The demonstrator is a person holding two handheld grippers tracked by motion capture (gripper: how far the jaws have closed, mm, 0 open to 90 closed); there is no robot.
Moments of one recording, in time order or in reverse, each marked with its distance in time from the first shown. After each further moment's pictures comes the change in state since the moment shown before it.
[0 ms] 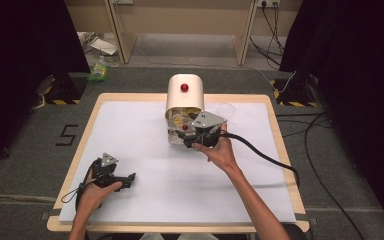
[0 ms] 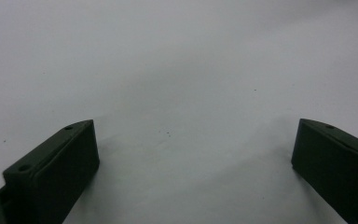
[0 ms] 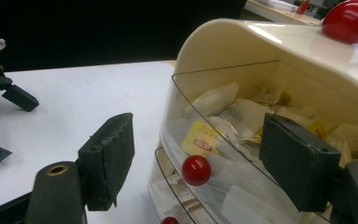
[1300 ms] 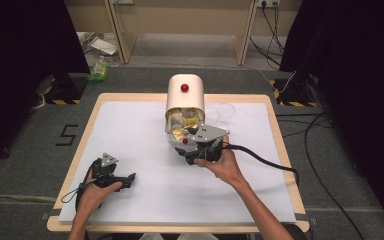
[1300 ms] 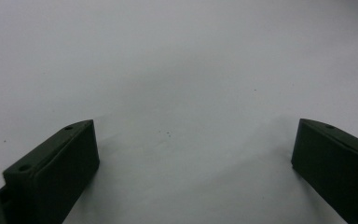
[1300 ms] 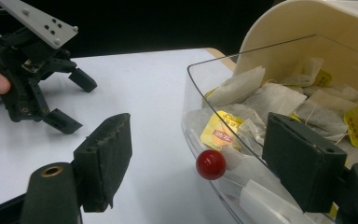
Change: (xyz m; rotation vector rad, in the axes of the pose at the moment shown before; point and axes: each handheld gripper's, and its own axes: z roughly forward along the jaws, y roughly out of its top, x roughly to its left) left arm 0.000 0.000 0.000 -0.002 0.001 0.000; right arm 0.031 -0.007 -0.028 0.040 0.113 0.010
